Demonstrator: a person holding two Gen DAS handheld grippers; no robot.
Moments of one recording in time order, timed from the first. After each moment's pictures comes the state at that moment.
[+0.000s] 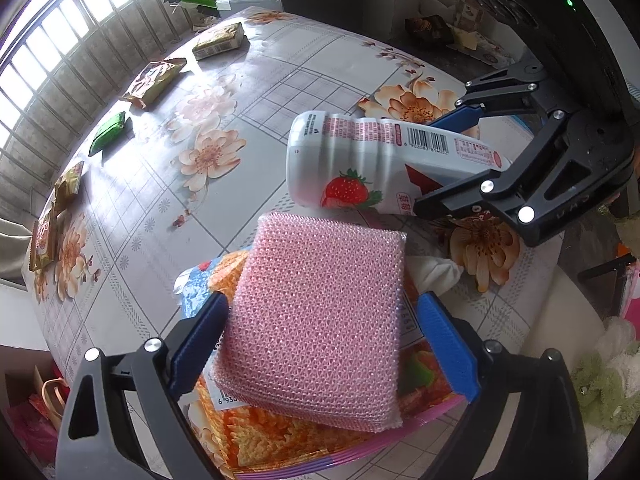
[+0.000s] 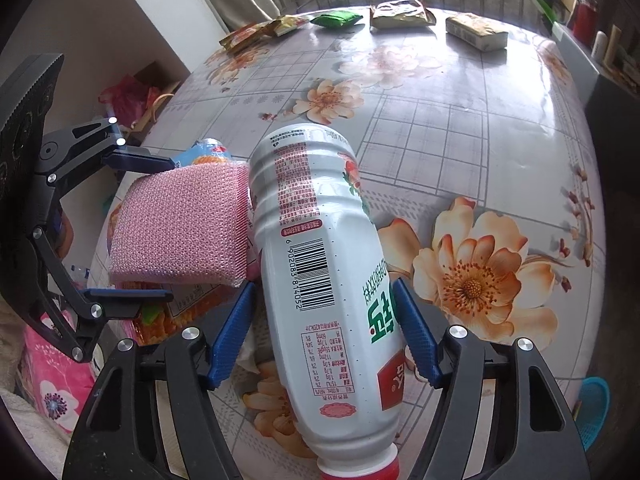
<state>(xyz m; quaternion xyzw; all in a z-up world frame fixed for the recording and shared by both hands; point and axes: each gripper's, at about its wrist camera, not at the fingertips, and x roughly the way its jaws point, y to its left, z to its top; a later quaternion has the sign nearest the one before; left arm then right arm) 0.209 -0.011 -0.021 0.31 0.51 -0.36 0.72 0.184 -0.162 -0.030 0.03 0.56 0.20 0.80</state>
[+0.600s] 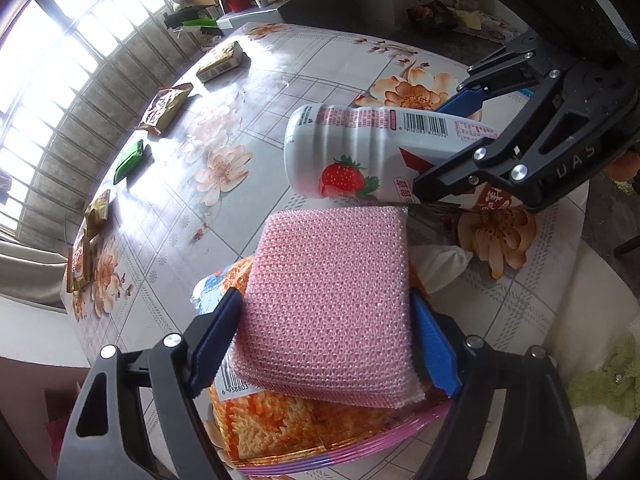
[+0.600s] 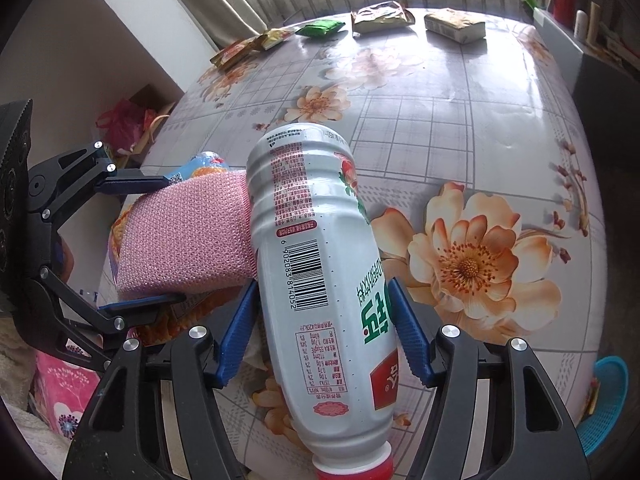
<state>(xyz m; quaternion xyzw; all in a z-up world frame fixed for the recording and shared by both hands) 0.184 -0.019 -0.018 0.38 0.45 -0.32 0.74 0.169 -0.176 -0.025 0.07 0.55 0.19 0.81</state>
